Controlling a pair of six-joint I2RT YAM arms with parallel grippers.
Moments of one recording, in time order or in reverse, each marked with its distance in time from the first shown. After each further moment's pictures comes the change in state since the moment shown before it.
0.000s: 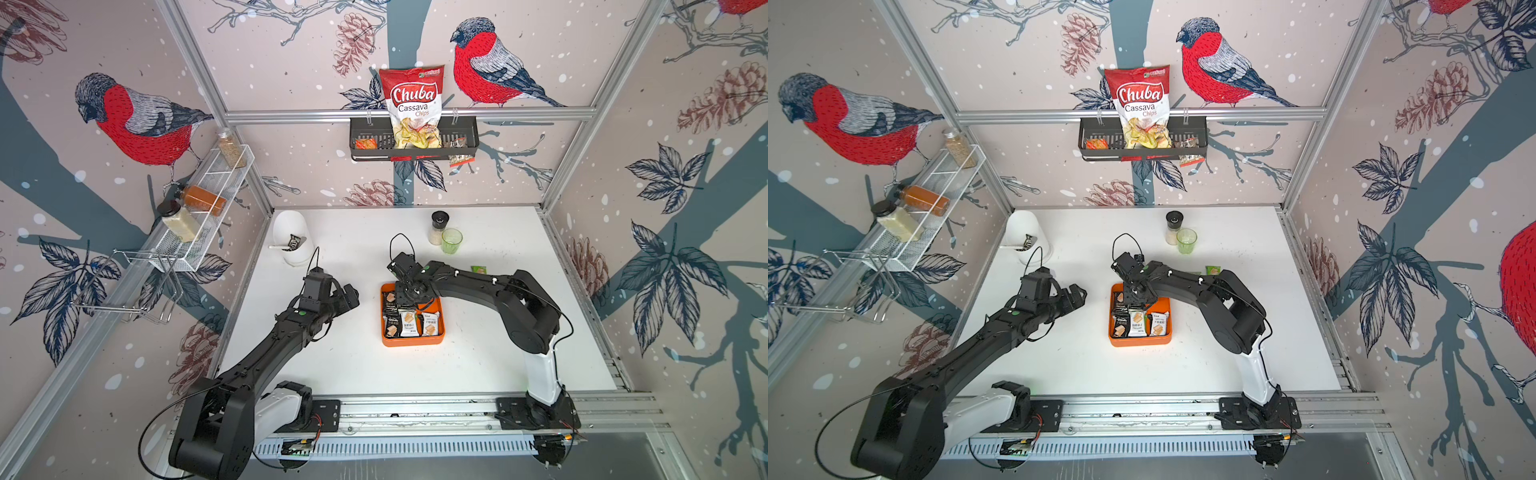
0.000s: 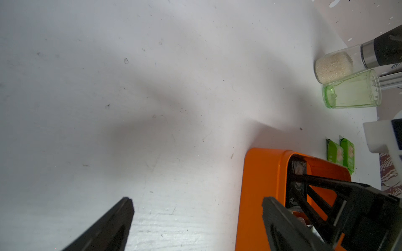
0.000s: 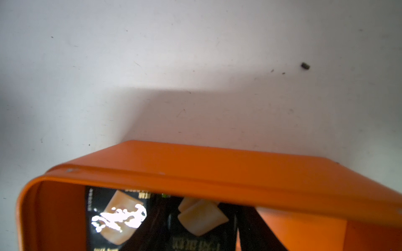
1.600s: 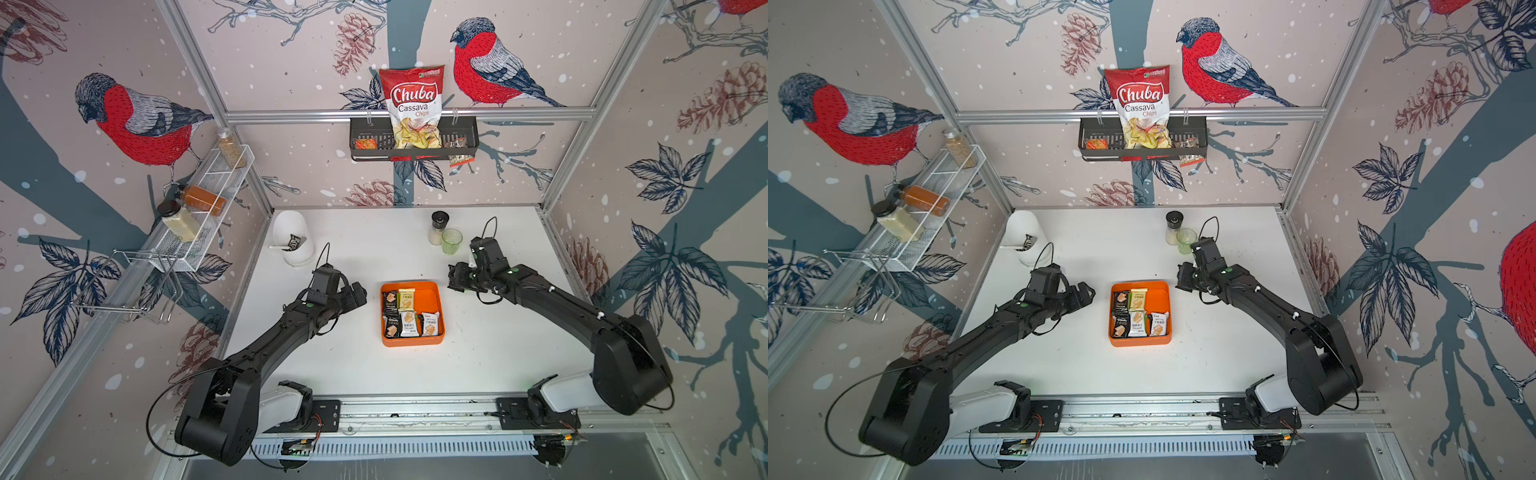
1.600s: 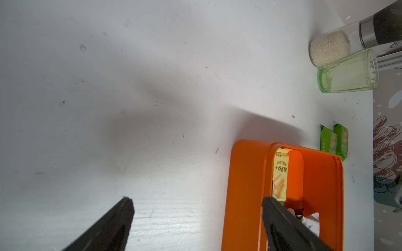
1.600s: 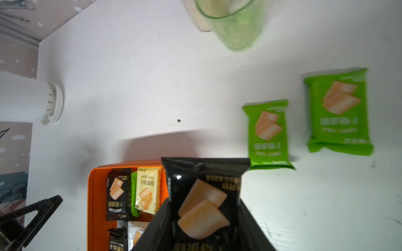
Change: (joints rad) left arm -0.064 0.106 0.077 -0.007 0.032 -0.006; right arm -0.451 -0.618 -0.517 0.215 -0.215 -0.125
